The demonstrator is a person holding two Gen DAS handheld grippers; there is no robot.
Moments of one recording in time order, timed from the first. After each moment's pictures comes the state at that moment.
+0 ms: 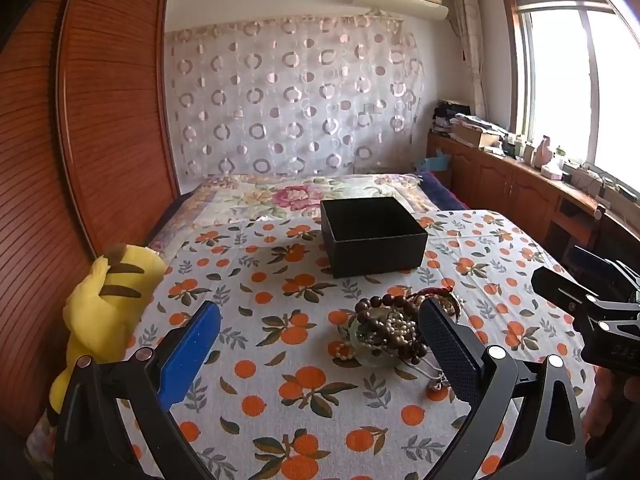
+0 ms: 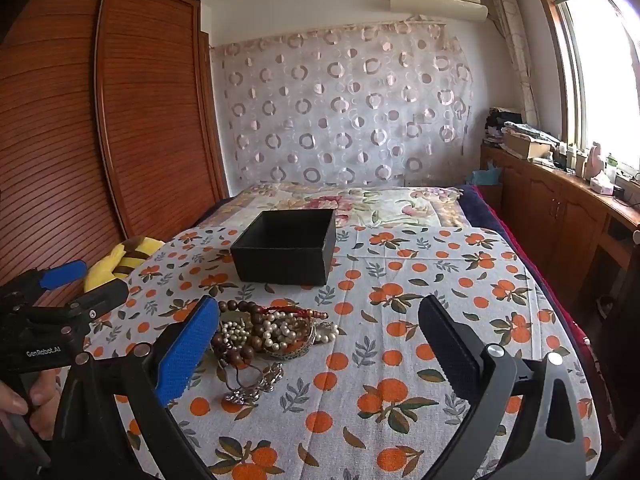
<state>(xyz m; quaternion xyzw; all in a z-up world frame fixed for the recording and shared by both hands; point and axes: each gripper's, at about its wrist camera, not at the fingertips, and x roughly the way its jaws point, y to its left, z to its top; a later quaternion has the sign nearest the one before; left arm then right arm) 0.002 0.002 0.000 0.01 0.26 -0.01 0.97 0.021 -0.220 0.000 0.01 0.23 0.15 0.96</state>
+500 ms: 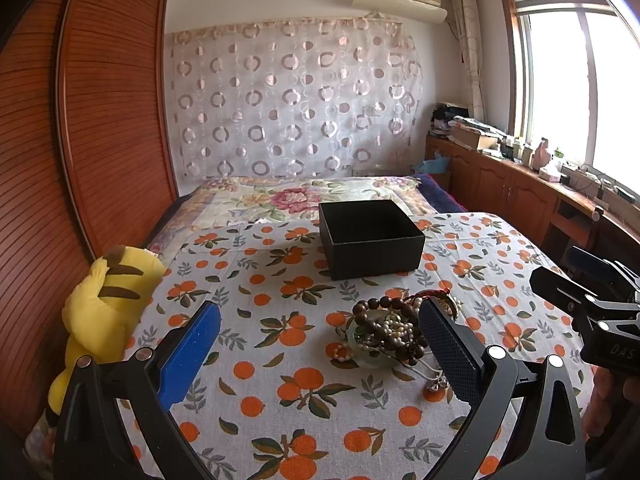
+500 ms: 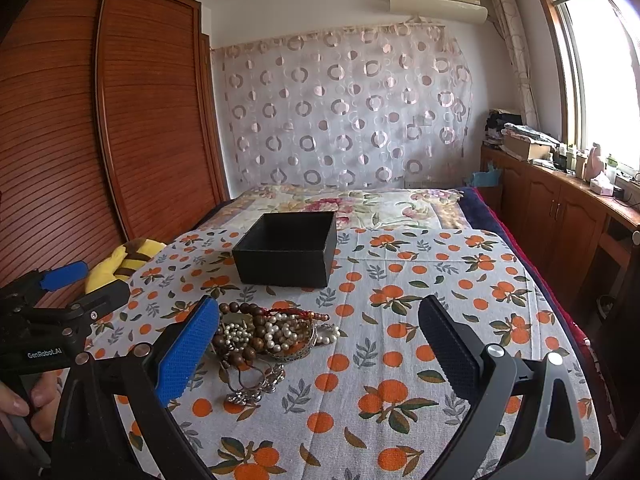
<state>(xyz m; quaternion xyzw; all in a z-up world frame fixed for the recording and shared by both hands) -0.002 -0.003 0.005 0.02 0.25 0.00 0.97 0.020 -0.221 0.002 0.01 0.23 0.15 0.96</state>
